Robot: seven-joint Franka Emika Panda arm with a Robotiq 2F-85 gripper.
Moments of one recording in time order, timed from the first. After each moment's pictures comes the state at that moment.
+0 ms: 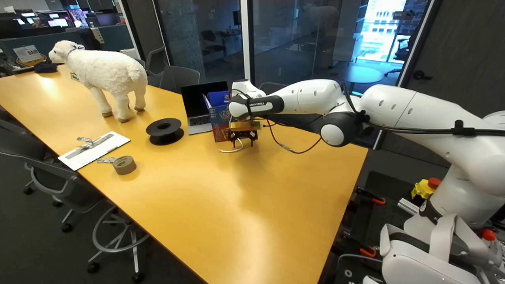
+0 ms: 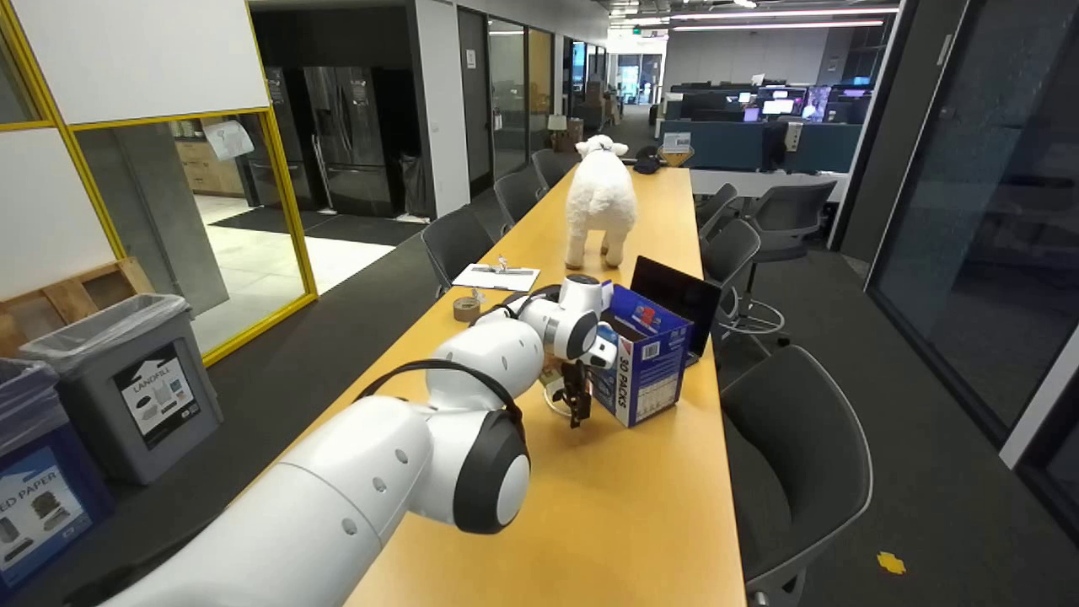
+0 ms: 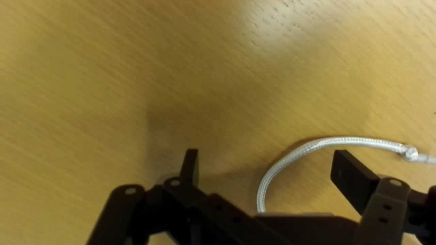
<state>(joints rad) -0.12 1.45 -0.05 -0.45 0.09 1.89 0.68</state>
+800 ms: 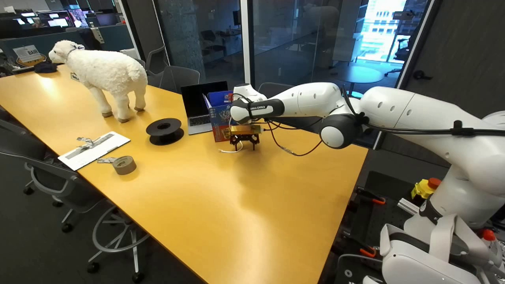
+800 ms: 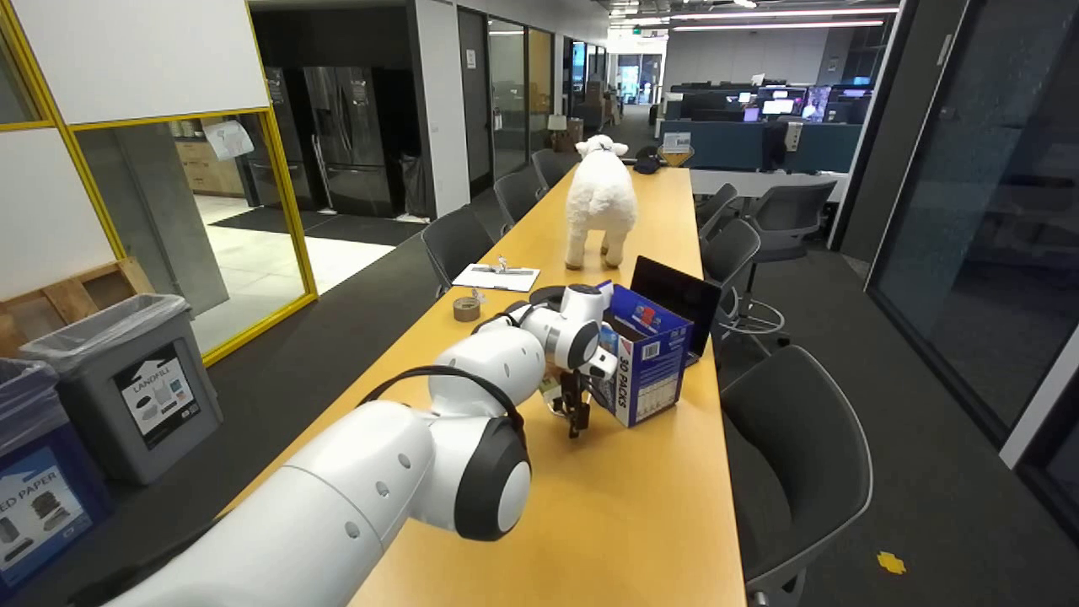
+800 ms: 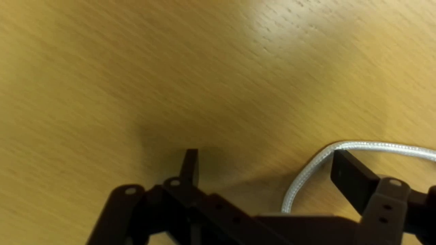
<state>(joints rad) -0.13 1.47 -0.05 -0.46 0.10 1.89 0.74</state>
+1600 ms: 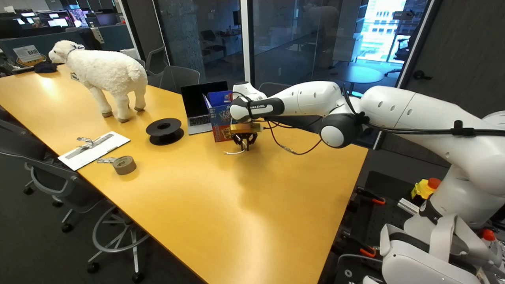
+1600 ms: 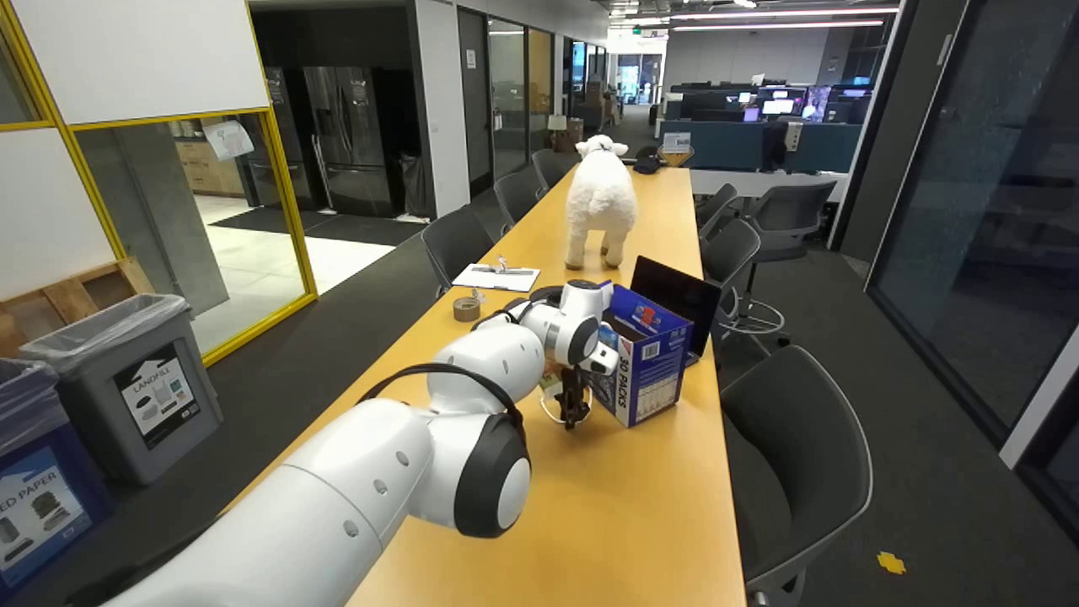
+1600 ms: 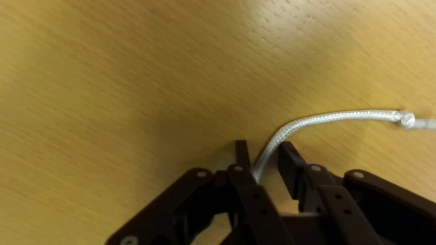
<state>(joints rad) -0.12 1.46 -0.06 -0.45 0.09 1.89 0.74</state>
